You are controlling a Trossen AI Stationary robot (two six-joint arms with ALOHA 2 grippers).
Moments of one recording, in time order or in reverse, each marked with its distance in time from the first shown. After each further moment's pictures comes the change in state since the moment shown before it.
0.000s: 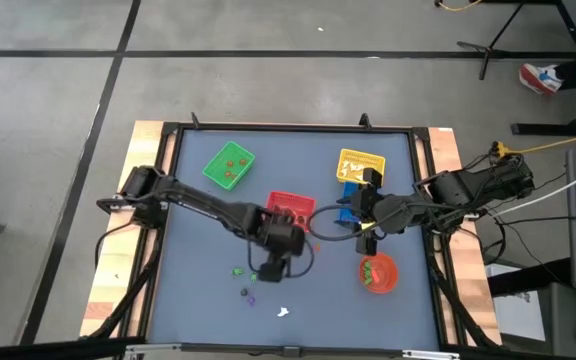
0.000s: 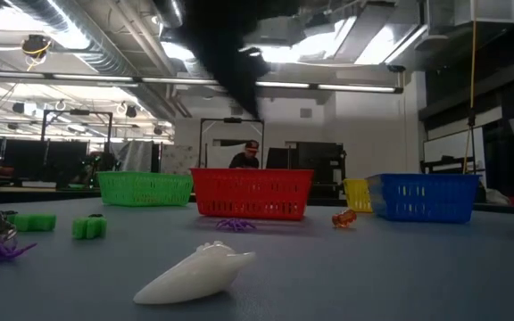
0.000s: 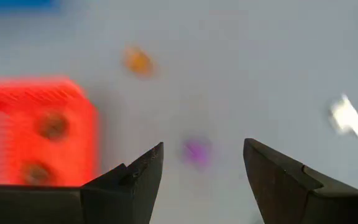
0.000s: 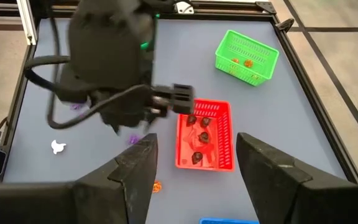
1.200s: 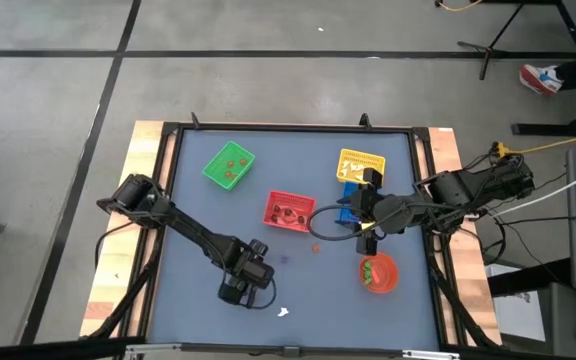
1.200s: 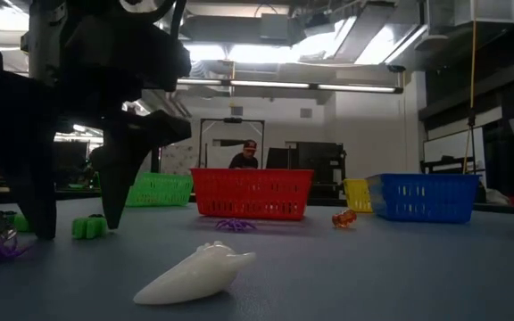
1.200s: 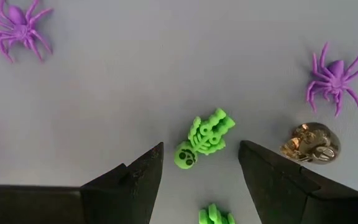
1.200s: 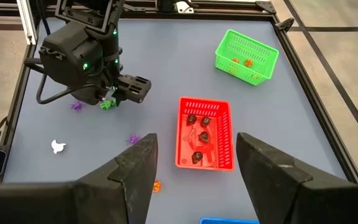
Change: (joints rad) left arm -0.205 -0.003 -0.351 0.110 0.002 0.060; right arm 0.000 0.000 0.000 -0.002 0.000 0.001
